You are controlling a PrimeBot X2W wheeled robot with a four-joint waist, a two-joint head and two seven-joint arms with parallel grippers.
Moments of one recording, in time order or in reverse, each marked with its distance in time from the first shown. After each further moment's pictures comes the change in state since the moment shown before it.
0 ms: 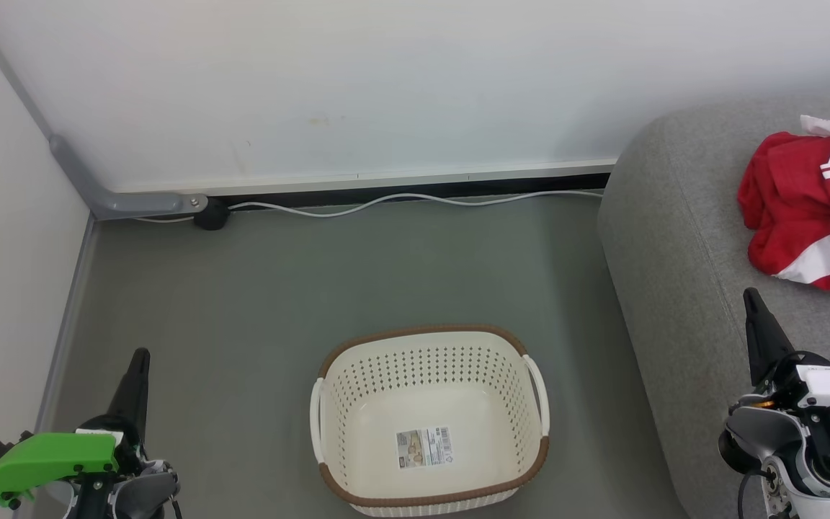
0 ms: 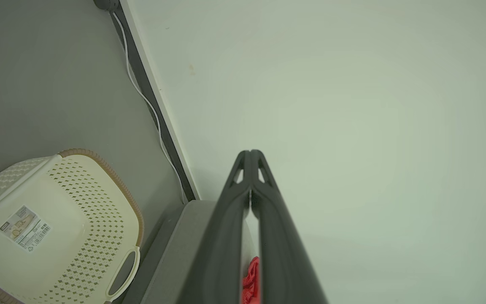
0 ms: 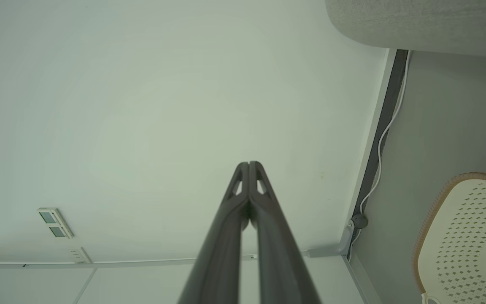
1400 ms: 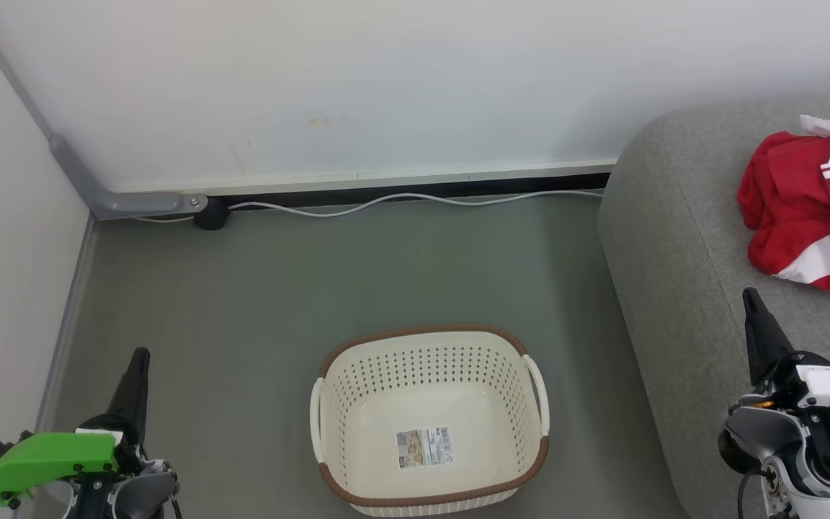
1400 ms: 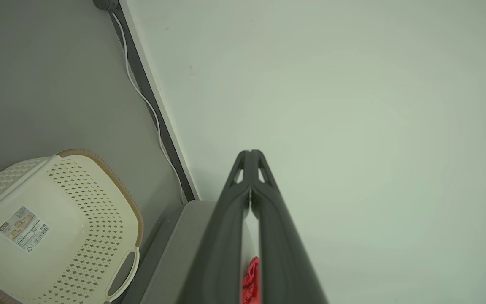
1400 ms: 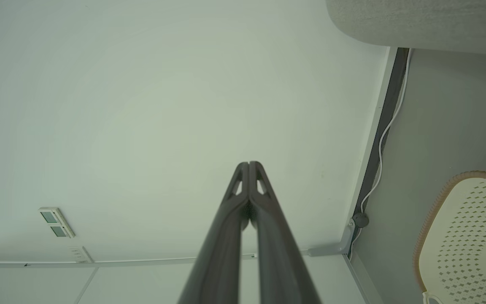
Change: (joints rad) left arm 0.000 -0.001 0.001 -0.002 0.000 0.000 0.000; right arm 0.000 0.003 -0.004 -0.001 0.000 0.000 0.007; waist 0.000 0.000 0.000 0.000
